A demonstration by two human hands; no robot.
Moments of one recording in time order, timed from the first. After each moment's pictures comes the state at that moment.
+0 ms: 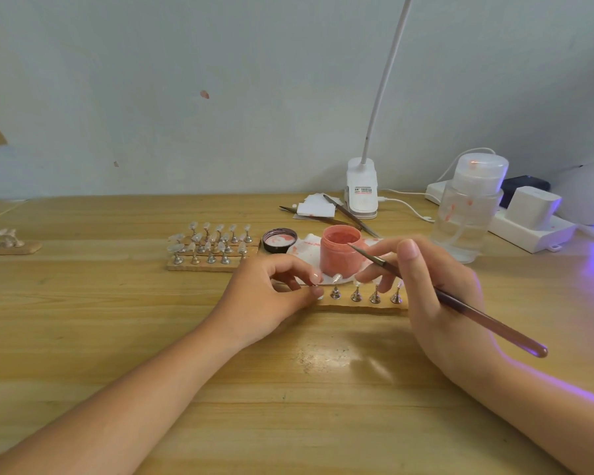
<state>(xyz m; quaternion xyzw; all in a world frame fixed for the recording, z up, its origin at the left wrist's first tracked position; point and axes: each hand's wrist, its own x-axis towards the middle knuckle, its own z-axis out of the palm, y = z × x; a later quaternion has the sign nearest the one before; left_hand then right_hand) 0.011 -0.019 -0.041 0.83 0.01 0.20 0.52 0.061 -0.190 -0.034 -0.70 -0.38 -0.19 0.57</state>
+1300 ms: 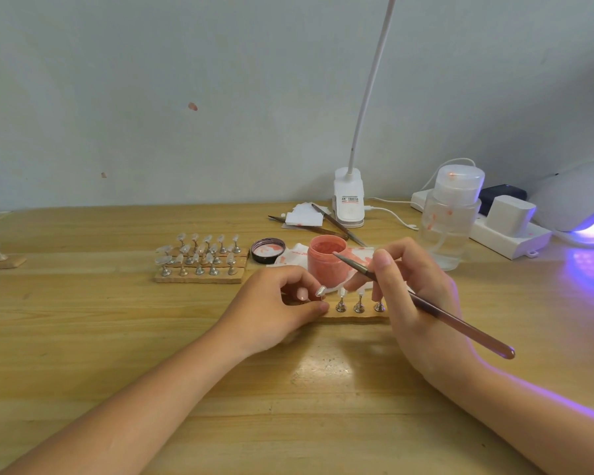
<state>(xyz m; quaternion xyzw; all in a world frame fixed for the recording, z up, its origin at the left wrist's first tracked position) 0.024 -0.028 -0.042 0.87 -0.02 0.16 0.47 0.064 -0.192 -0.033 -0.71 -0.36 -0.17 0.58</state>
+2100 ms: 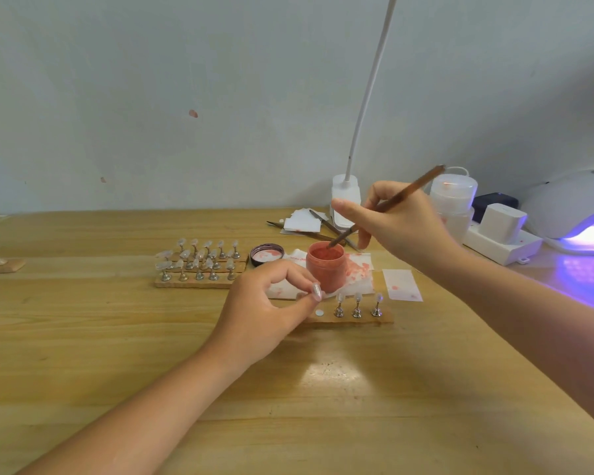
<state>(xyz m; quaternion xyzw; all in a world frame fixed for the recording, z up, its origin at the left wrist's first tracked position) 0.012 -0.033 -0.038 0.82 -0.06 0.31 0.47 0.128 -0.170 0.021 -0.78 -0.33 -0.11 0.53</state>
